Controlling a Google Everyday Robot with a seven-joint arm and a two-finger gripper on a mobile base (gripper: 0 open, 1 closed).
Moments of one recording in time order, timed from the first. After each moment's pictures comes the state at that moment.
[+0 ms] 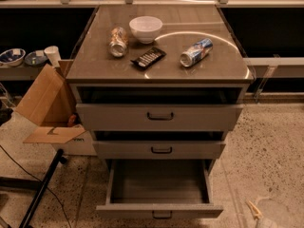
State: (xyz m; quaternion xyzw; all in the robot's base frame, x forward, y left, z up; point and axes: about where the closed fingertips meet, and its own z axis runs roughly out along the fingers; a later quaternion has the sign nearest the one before) arm 0.398 -0.411 0.198 -0.39 0.72 0.26 0.51
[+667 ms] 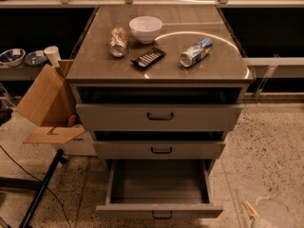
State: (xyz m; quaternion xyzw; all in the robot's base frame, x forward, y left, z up) arm 0.403 -0.397 0.189 -0.39 0.72 0.25 0.51
